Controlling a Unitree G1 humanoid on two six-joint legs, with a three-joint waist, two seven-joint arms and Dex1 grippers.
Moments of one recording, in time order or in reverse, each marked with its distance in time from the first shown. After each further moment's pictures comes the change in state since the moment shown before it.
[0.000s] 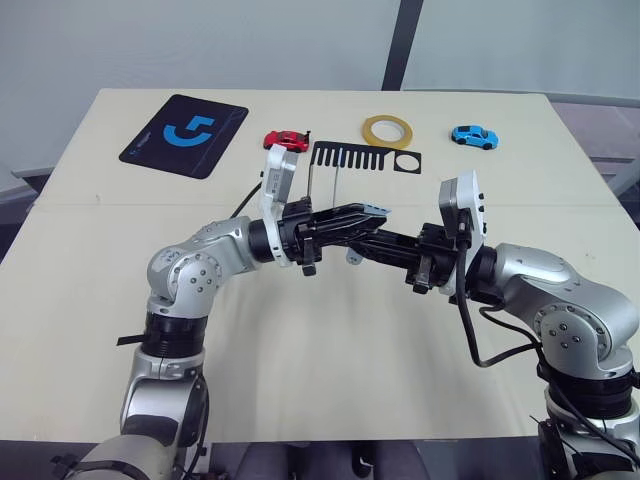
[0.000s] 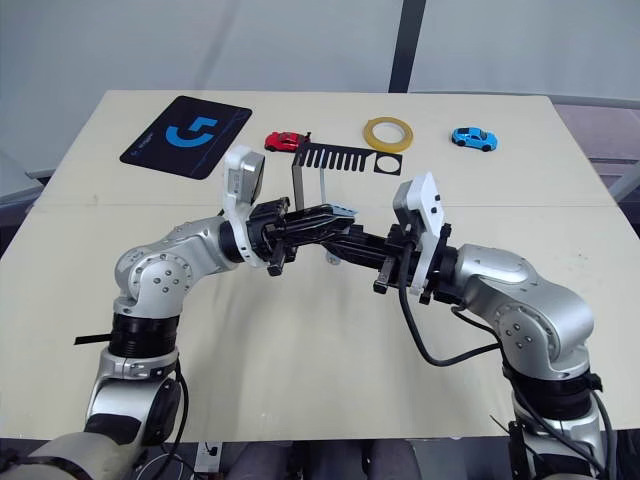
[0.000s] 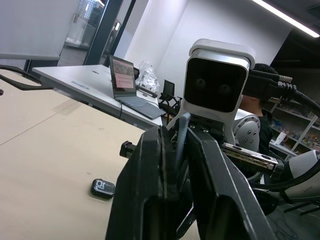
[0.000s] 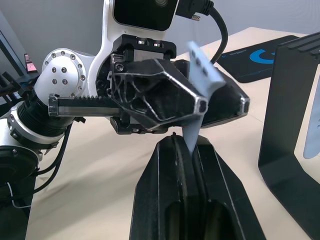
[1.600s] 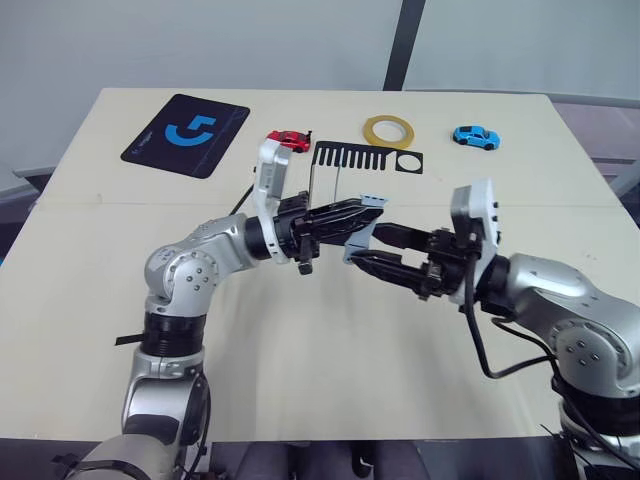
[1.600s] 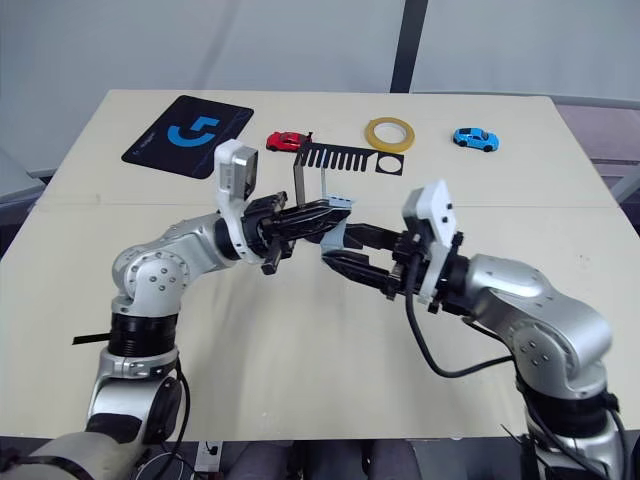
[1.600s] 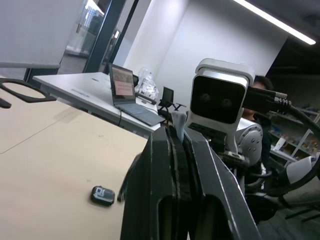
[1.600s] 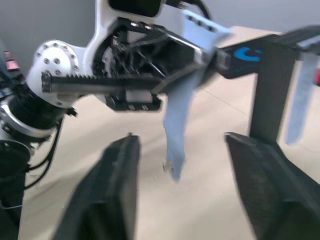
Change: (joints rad) left arm -0.004 0.040 0.024 -0.001 -0.006 -0.010 -0.033; right arm 0.175 -0.075 -0.129 -0.151 0.092 0.023 -0.120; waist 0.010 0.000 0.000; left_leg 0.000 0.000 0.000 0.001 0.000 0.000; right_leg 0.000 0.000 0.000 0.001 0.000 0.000
